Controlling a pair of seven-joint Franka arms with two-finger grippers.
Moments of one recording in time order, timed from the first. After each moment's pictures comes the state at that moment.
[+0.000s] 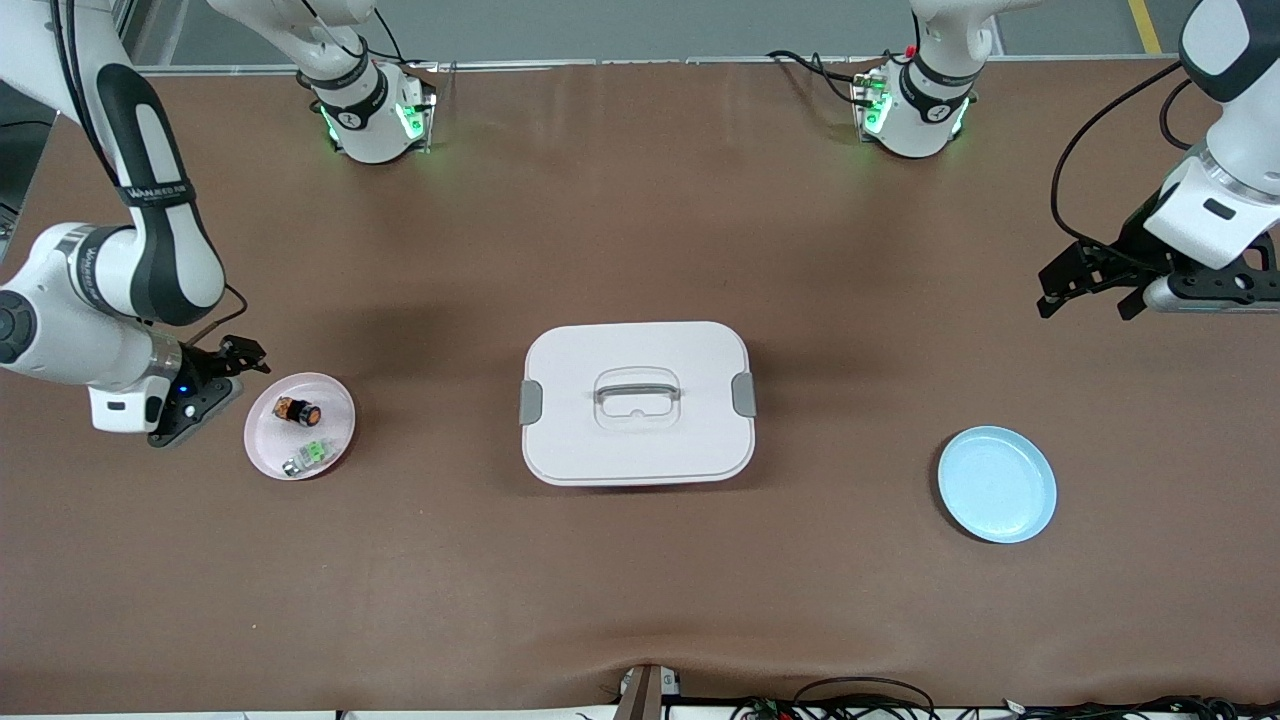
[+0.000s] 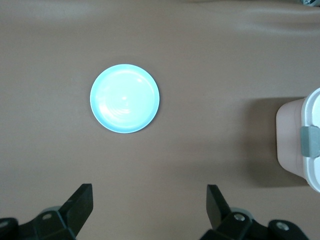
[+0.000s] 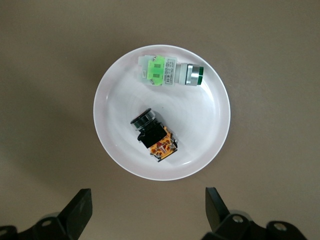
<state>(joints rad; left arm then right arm) 0.22 -0.10 -0.26 -1.90 -0.09 1.98 -0.01 -0.09 0.32 -0.05 -1.94 0.04 2.12 -0.80</state>
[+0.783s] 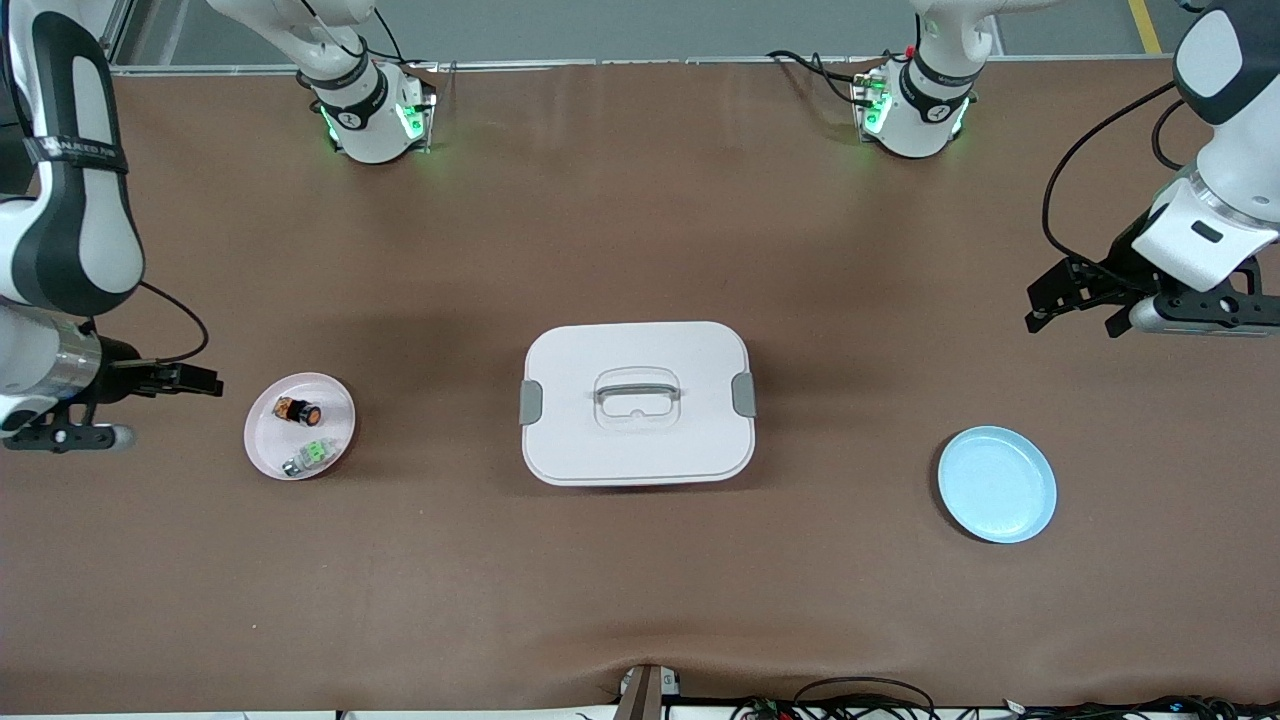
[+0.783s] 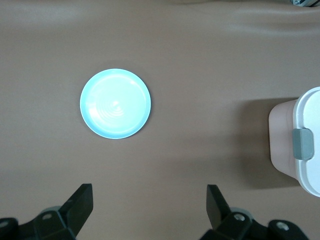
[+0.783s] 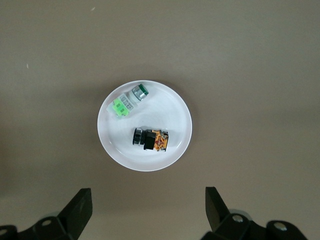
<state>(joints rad) 0.05 -0.06 -0.12 -1.86 -0.09 1.98 -0.01 -0.09 0.31 -0.05 -1.64 0.04 1.83 -0.01</state>
